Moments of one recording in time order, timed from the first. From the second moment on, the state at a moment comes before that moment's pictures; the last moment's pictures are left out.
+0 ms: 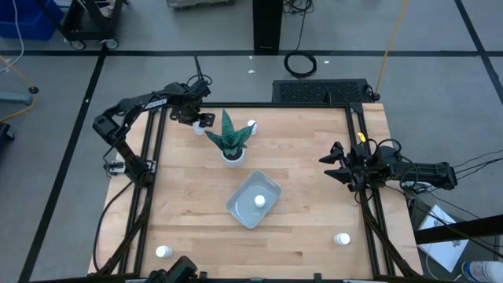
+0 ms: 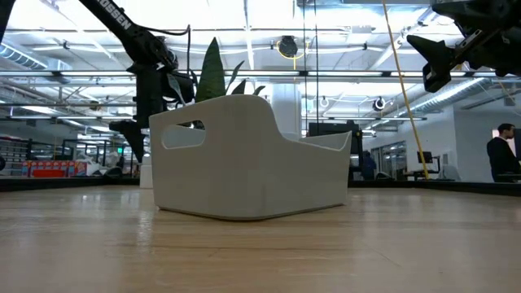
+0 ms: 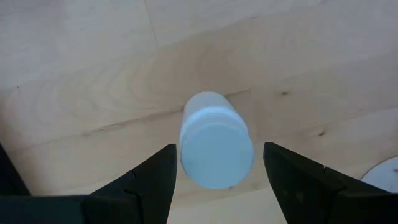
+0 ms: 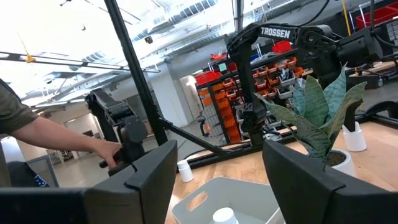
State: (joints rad) left arm 0.86 1.68 1.15 -0.94 0.04 -0.48; right arm -0.06 0.01 0.01 0.26 -0.19 0.40
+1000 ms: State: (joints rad) left arm 0.86 1.59 1.15 -1.00 0.03 -0.36; right arm -0.06 0.01 0.02 0.26 -0.19 0.40
